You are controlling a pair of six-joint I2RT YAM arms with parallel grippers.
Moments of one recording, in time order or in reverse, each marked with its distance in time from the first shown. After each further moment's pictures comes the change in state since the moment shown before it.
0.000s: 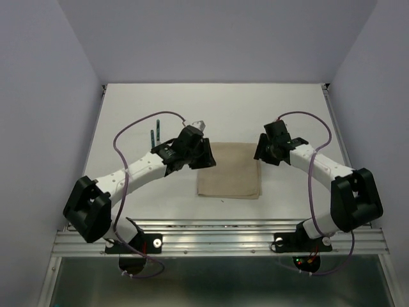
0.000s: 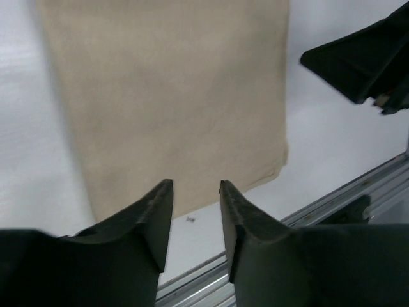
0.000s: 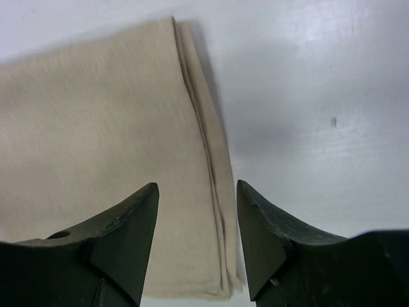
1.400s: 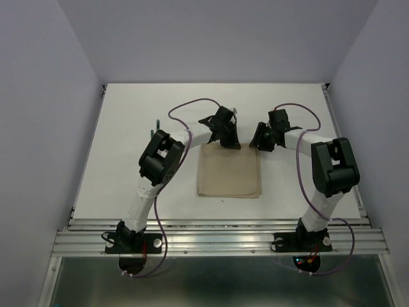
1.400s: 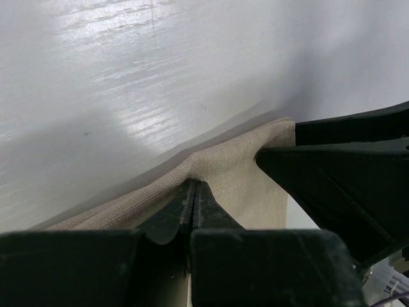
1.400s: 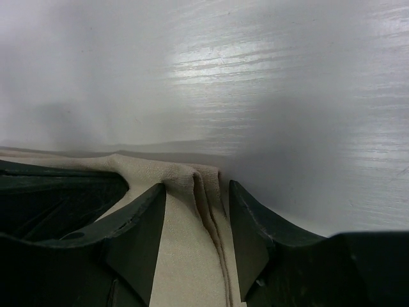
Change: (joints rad) left arm 0.071 0.929 0.787 0.106 0.231 0.061; right arm -0.172 0.389 0.188 0.255 -0.321 -0.104
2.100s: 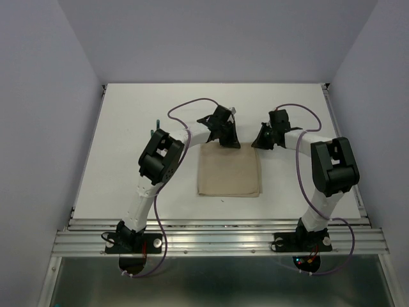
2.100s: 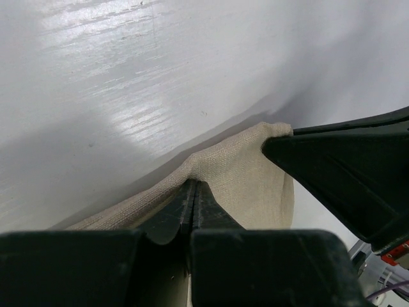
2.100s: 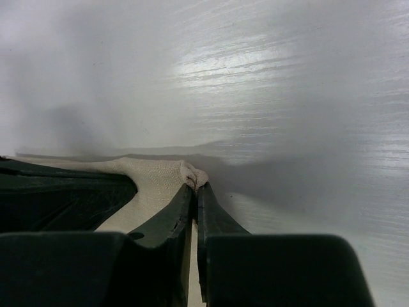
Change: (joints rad) left arm 0.016 0.013 -0.001 0.026 0.046 0.007; right arm 0.000 0.013 -0.006 0.051 -0.024 0.050
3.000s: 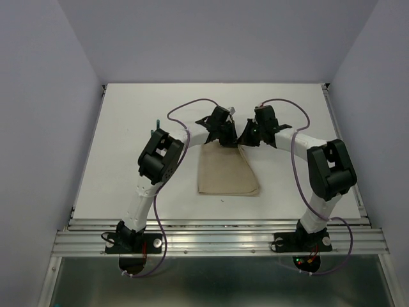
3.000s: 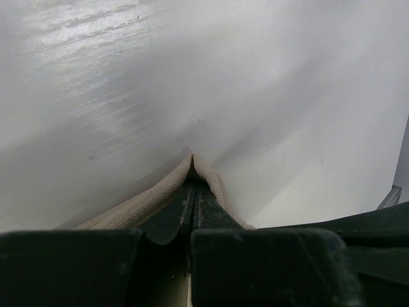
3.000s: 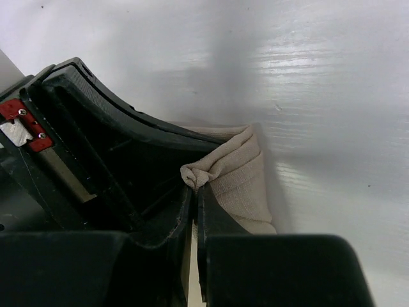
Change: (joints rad) left arm 0.010 0.002 -0.040 0.085 0.032 -0.008; right arm 0.135 -0.041 0.056 -0.004 -0.038 0.098
